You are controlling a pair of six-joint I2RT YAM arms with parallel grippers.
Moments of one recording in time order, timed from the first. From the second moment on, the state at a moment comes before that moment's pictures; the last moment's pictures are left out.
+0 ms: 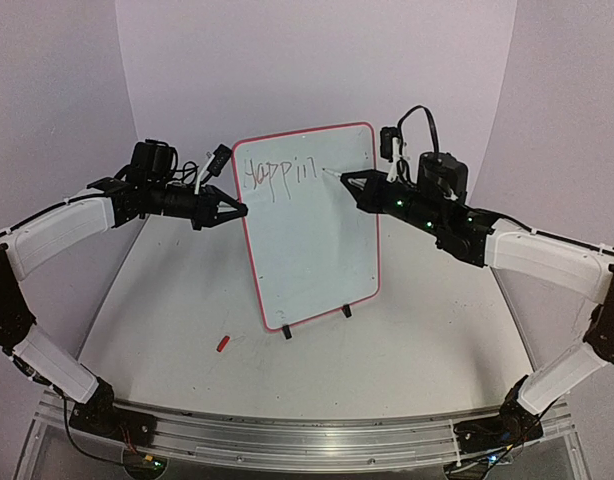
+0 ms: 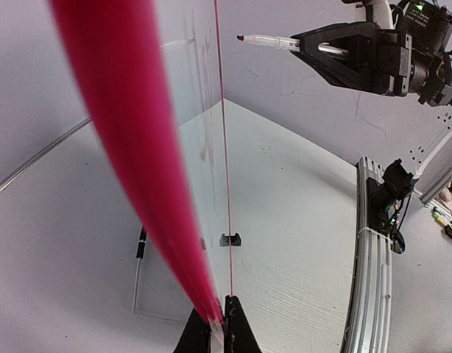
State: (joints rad) left arm -0.44 1.47 1.29 -0.33 0.78 0.13; right arm 0.73 1.49 1.21 0.22 -0.03 0.43
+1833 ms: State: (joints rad) left arm -0.44 1.47 1.29 -0.33 0.78 0.13; right arm 0.73 1.57 1.30 0.25 -0.01 0.41
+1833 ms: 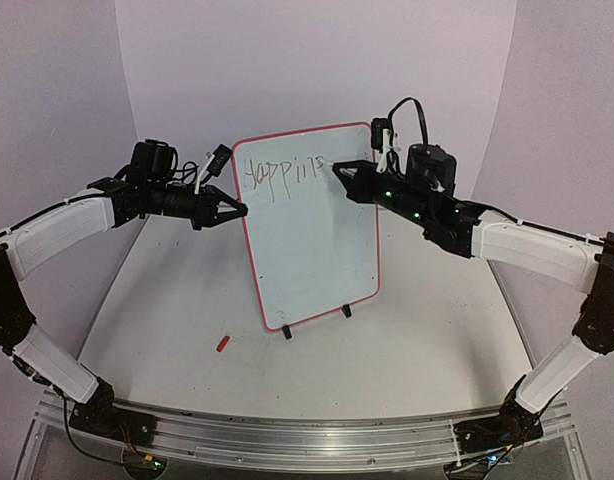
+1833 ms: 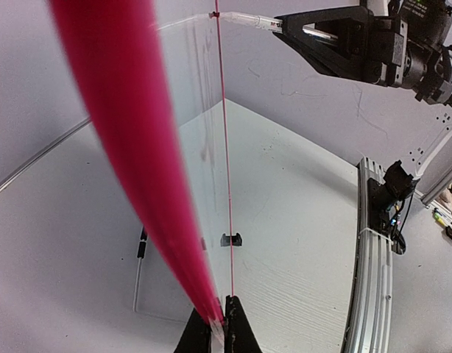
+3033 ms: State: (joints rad) left arm -0.44 1.47 1.29 -0.33 0.78 0.13; right arm 0.73 1.49 1.21 0.23 0.06 0.43
